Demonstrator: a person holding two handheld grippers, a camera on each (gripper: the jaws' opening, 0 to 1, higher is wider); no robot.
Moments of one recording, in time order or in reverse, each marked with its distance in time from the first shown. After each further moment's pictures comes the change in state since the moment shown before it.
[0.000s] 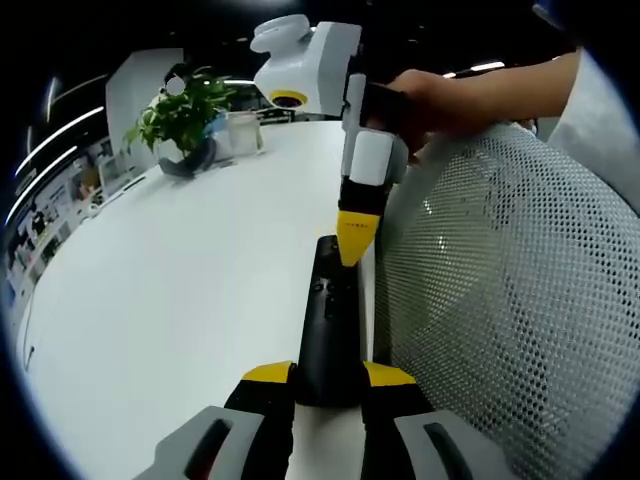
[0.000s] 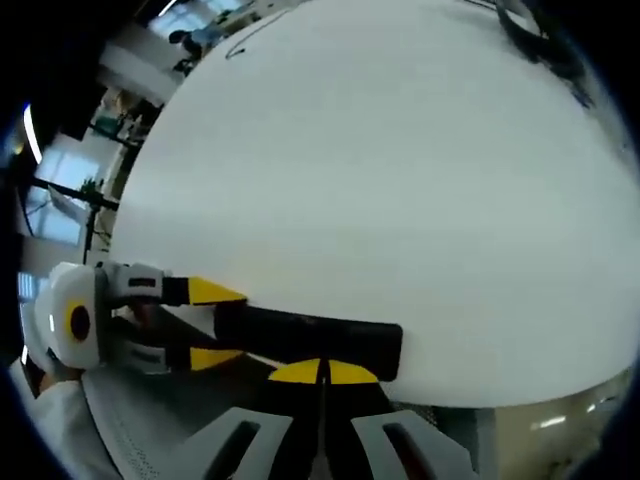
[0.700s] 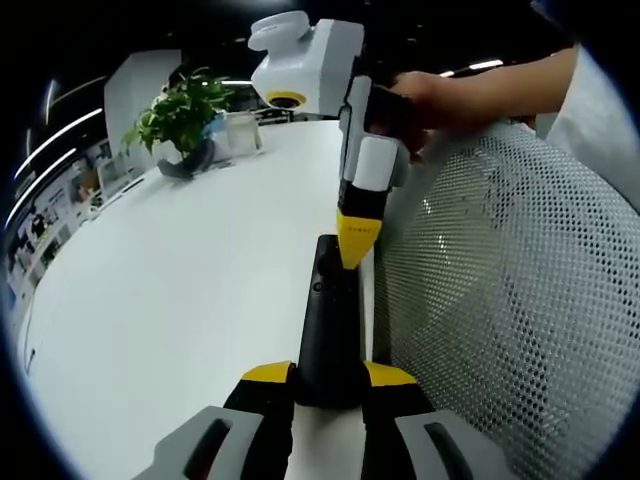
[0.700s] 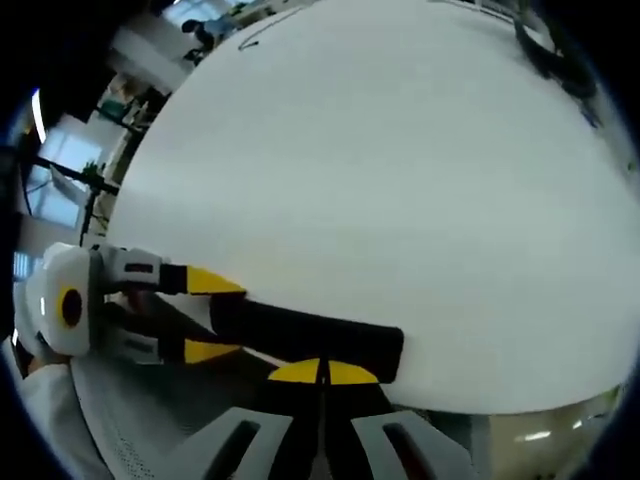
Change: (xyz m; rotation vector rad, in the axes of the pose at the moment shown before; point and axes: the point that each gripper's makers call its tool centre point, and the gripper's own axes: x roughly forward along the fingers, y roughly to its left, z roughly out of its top) left arm 0.001 -0.001 0.000 0.012 0.002 0.002; right arm 0.001 0.000 -0.002 -0.066 0.003 -0.020
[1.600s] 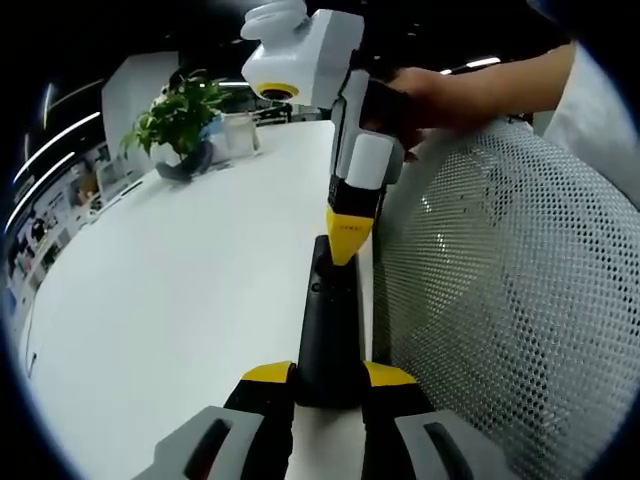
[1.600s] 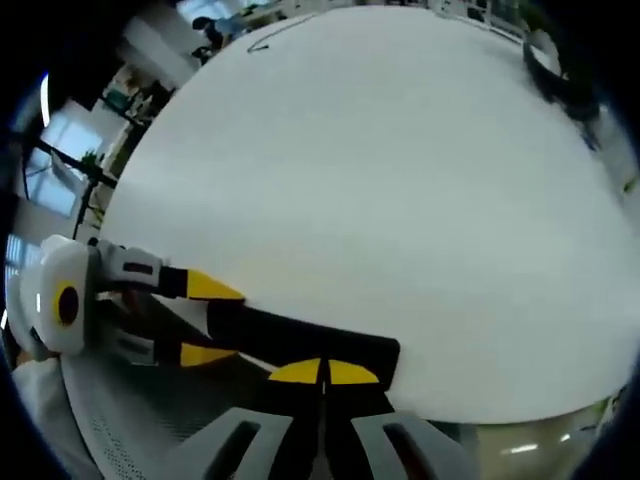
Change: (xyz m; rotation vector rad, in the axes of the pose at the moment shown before) left arm 0.000 -0.001 0.001 0.013 0.001 0.000; right arm -0.002 -0.001 0.008 -0.064 -0.040 -0.052
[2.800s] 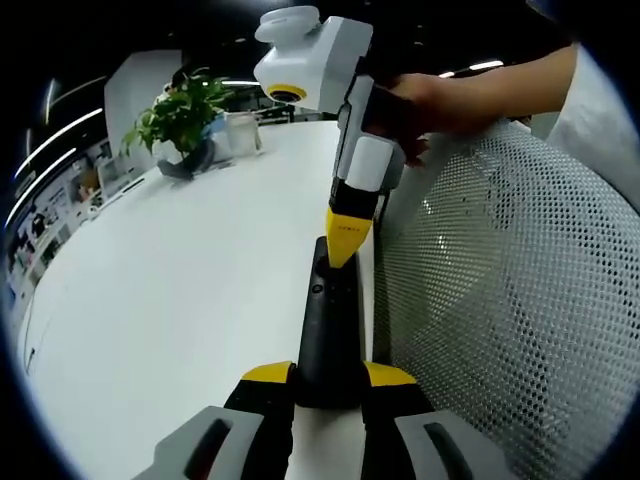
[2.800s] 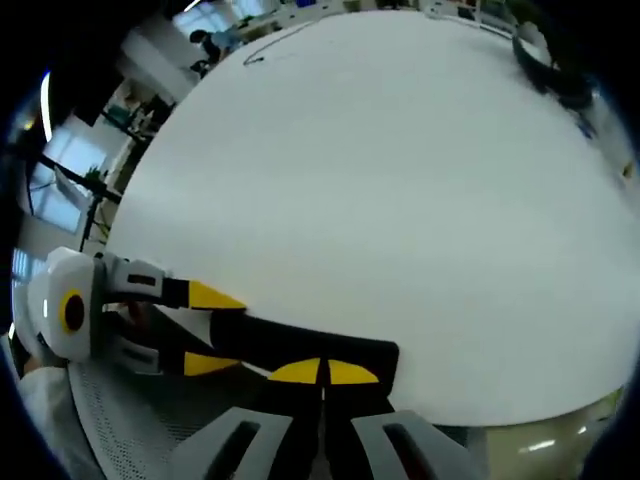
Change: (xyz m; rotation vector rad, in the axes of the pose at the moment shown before) left arm 0.001 0.000 -0.001 -0.017 -0.003 -0.002; right arm 0.001 -0.003 0.003 0.074 -0.045 0.053
